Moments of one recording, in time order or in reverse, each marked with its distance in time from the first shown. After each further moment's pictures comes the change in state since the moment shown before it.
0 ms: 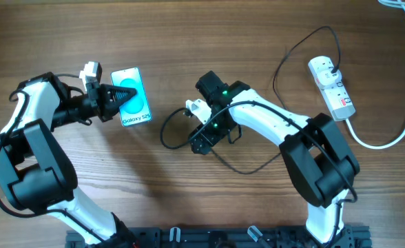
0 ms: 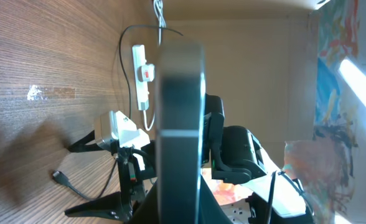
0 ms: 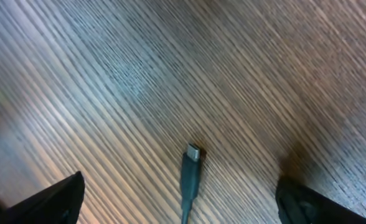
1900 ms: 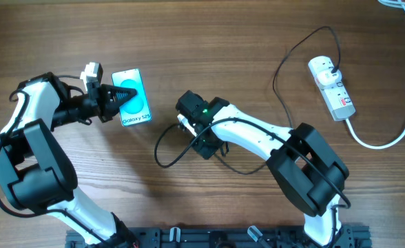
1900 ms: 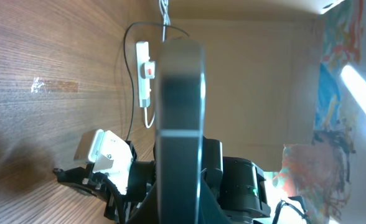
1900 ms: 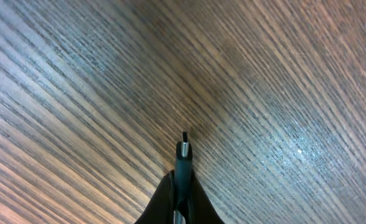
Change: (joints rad) left arm 0.000 0.000 0.000 0.018 -0.011 -0.055; right arm 0.155 0.003 -0.013 -0.026 0.304 0.142
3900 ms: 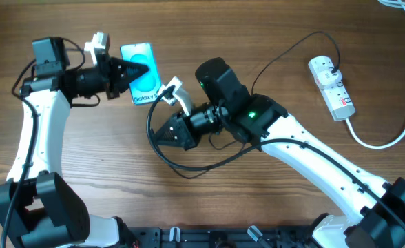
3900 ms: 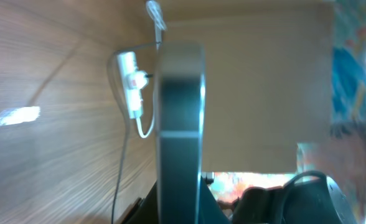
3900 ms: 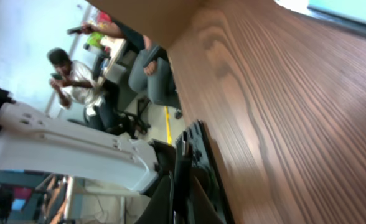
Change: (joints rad) left arm -0.154 -0.302 -0.010 0.717 -0.075 -0.908; right arm -0.045 -0.444 -0.028 0.443 -0.884 0.403
